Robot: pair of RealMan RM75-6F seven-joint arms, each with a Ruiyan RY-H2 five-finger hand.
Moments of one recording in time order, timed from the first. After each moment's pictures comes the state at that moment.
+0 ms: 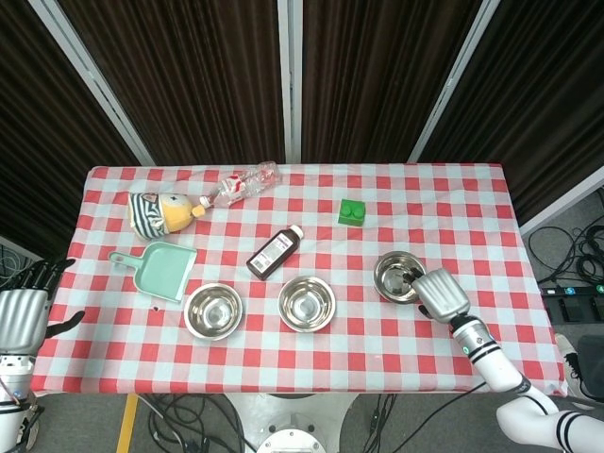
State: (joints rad) left arm -0.14 -1.24 -0.09 -1.43 1.48 1.52 -0.01; right arm 0.51 -1.40 0.06 -1.34 -1.47 0.97 -0.33
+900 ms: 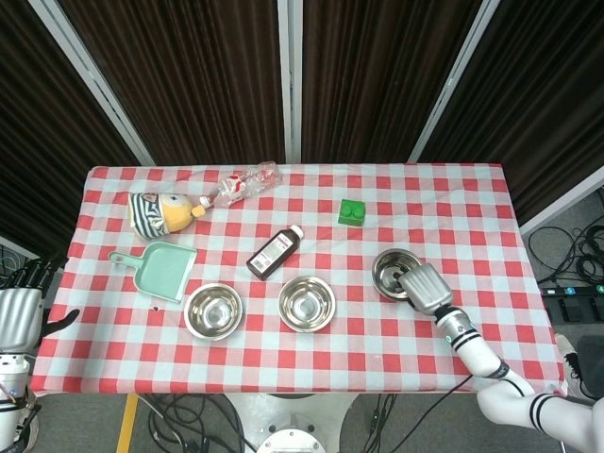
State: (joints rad) left arm -0.13 -1.25 -0.10 -1.39 1.47 1.52 -0.03; right arm 0.59 -1.51 0.06 -1.20 -1.42 0.89 -0.33
